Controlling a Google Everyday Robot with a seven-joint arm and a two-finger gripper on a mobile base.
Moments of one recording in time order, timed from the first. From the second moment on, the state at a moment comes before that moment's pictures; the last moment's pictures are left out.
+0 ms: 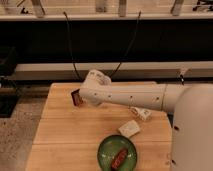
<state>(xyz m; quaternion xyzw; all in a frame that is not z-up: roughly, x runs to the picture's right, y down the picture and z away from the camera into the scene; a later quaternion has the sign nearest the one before) -0.049 0.090 0.820 -0.18 -0.07 -0.30 0.93</state>
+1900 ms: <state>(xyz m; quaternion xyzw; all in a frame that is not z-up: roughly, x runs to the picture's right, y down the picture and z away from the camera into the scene) -0.093 0.089 0.857 -0.16 -0.12 -0.34 0.92</state>
